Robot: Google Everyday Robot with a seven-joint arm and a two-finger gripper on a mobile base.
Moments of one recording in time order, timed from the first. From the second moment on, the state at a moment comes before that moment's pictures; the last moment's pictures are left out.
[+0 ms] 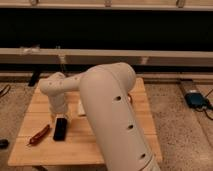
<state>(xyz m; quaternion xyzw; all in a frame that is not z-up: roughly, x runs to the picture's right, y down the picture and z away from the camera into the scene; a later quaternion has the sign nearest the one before) -0.254 0.181 0.829 -0.34 0.28 0.63 0.65</state>
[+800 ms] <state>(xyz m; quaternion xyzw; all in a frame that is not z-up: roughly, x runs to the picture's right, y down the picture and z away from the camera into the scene) -0.258 0.190 0.835 -0.32 0.28 0.61 0.67</state>
